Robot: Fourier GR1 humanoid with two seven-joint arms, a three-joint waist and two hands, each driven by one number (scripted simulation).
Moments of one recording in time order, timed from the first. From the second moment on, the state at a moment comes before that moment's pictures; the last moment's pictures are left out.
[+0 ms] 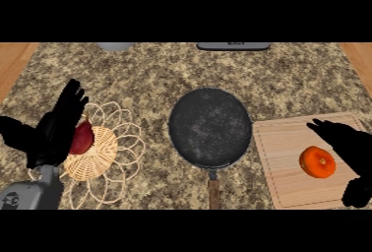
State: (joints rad) left arm -0.14 0.26 -0.02 -1.61 0.20 0.17 0.21; right arm -0.06 -0.67 0.15 -1.73 0.83 0.58 0.20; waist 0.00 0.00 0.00
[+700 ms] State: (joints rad) left arm -0.17 0.22 0.04 -1.56 0.16 0.12 0.20; right arm -0.12 -0.55 0.13 -1.53 0.99 0.55 0.07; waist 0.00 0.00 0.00
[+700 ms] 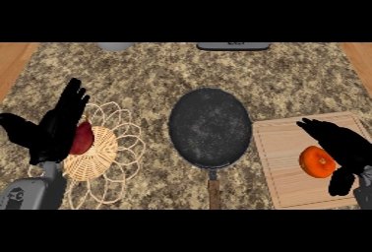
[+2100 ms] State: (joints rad) left arm -0.17 0.19 0.09 -1.62 0.12 0.07 0.27; right arm -0.21 -0.29 0.14 -1.30 1.15 0.37 -0.05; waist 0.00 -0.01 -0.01
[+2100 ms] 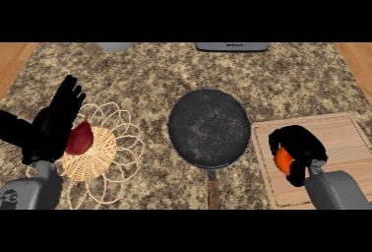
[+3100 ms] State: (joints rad) left arm -0.22 0.15 0.02 -1.57 0.10 0.06 0.26; right arm -0.68 -0.01 0.72 -1.56 1.23 0.24 1.02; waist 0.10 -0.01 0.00
